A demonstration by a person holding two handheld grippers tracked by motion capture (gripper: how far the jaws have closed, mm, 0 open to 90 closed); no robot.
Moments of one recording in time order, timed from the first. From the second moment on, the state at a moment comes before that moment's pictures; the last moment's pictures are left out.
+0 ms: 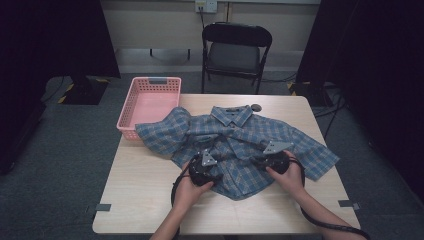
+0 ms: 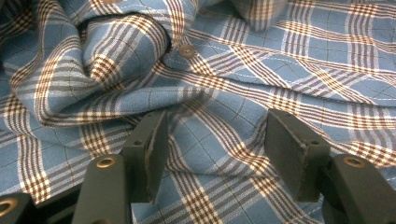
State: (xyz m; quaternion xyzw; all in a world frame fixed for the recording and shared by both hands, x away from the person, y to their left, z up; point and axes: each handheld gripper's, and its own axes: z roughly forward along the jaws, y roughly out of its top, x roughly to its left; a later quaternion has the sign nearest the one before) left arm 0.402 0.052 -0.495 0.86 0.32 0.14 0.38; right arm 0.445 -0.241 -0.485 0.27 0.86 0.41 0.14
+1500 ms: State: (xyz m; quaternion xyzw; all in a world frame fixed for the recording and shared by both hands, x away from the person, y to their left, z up) left arm 0.402 0.053 -0.496 0.86 0.32 0.14 0.39; right arm 0.417 -0.239 -0.475 0.24 0.86 0.42 0.14
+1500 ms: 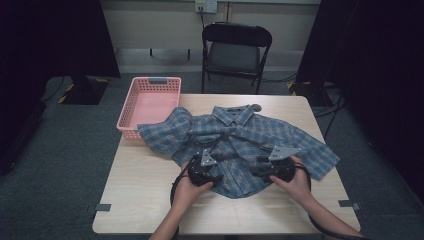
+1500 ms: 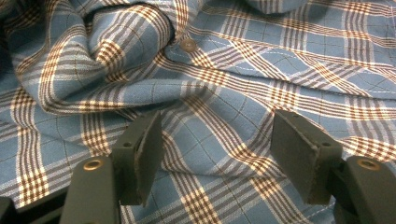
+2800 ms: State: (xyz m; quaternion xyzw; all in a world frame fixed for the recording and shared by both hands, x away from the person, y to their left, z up) left arm 0.378 0.003 -0.488 0.89 0.24 0.02 0.38; right arm 0.500 -0.284 -0.455 0.35 0.81 0.45 0.15
